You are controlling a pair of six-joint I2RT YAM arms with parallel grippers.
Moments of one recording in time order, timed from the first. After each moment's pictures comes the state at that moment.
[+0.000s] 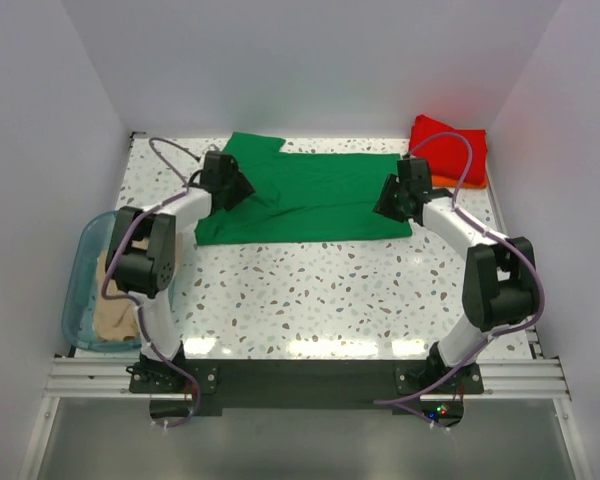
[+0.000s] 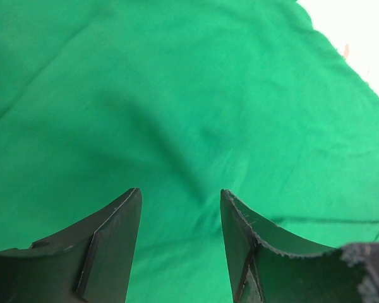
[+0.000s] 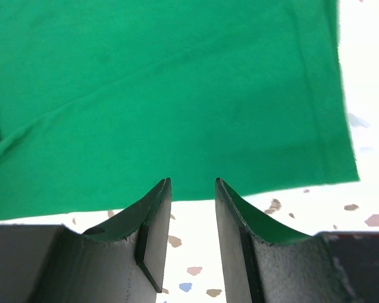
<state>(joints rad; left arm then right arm) -0.22 1.98 1.31 -0.08 -0.02 -0.80 0.21 1.67 1.16 -0.33 0.02 0.54</state>
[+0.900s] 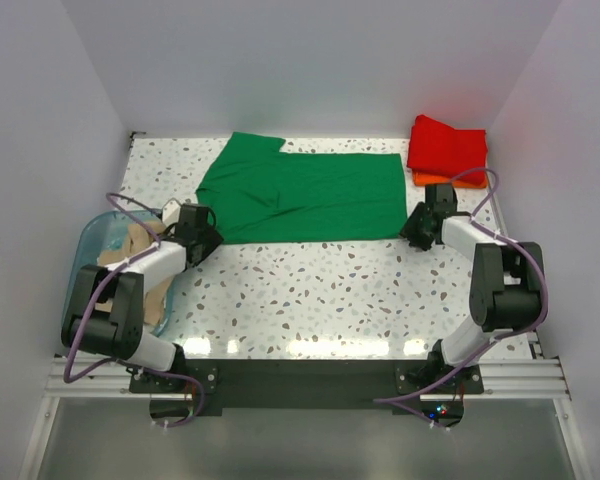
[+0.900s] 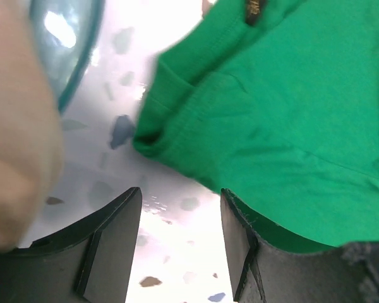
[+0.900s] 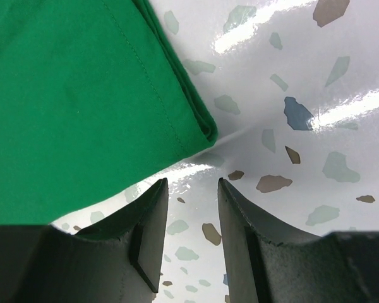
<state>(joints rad) -0.19 1.48 0.69 -0.12 -0.29 -0.92 0.02 1.64 0.92 -0.29 0.01 0.62</state>
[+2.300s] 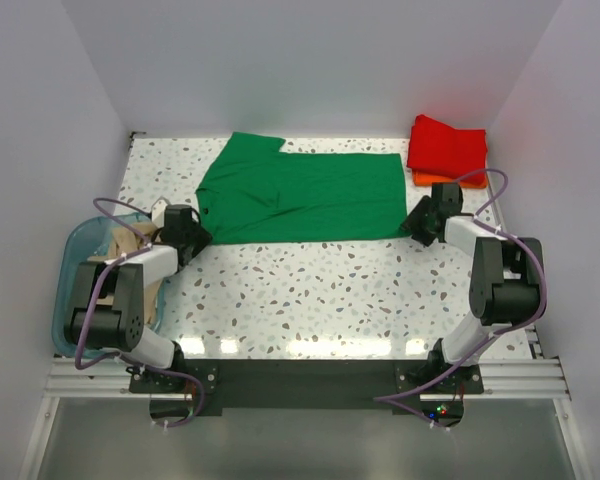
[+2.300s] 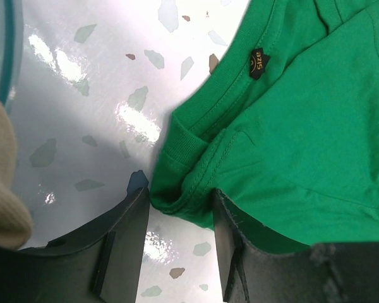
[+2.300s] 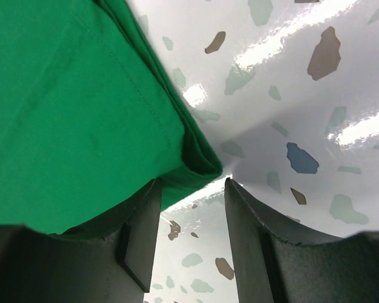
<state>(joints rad) -0.06 1.51 0.62 0.10 -0.20 -0.83 -0.03 1.68 0.92 -0.17 -0.02 0.67</state>
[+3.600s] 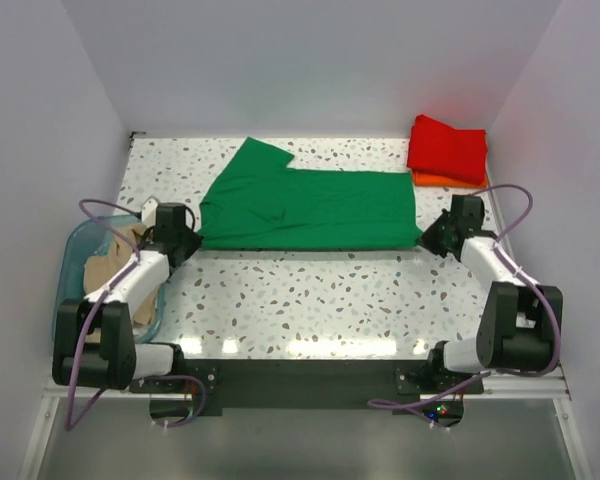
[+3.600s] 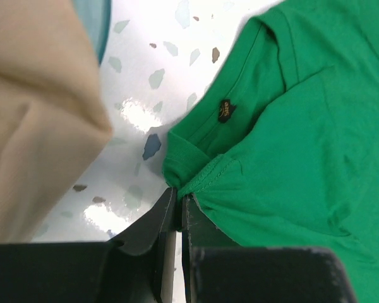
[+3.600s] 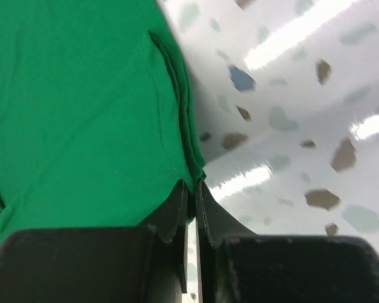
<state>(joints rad) -0.06 1.33 0.67 -0.16 -0.24 -0.86 -0.10 1.42 0.80 -0.27 -0.07 0.68</state>
